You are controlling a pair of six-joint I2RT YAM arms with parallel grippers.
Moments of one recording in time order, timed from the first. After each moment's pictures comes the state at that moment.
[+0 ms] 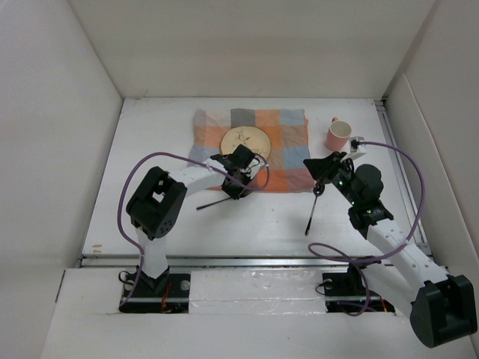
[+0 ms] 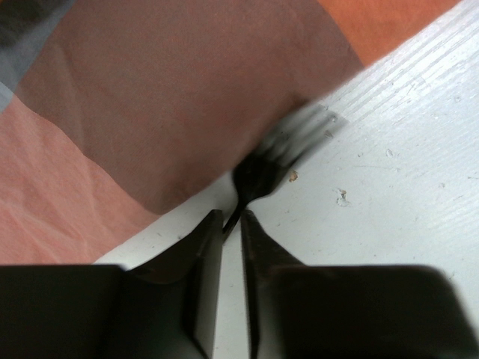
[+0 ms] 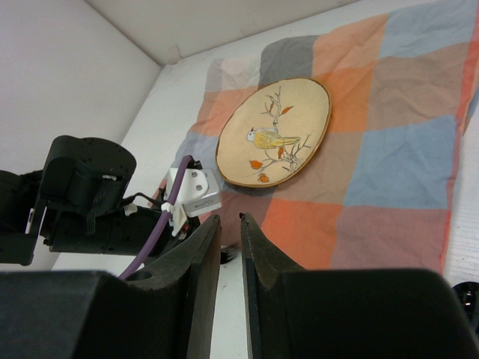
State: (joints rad) left arm -0.69 1.88 1.24 -0.56 -0.02 0.05; right arm 0.26 0.91 0.49 0.39 -0.25 0.60
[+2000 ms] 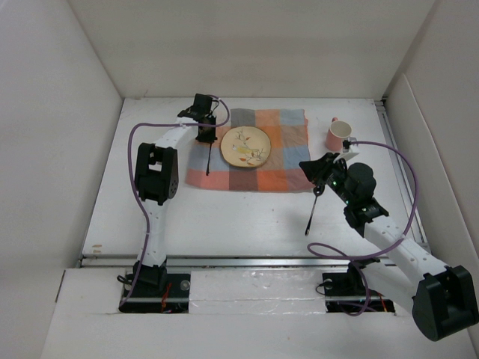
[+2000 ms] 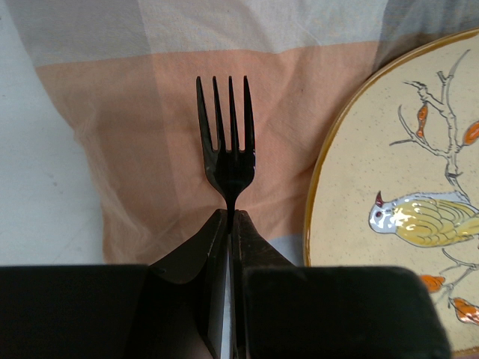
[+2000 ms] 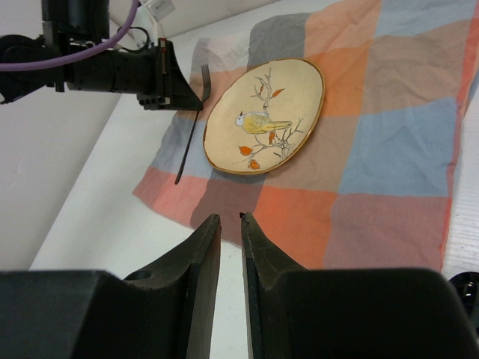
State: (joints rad) left arm -0.27 2.25 1.87 -0.56 0.00 -0.19; right arm 0.31 0.96 0.50 0.37 -0.18 0.57
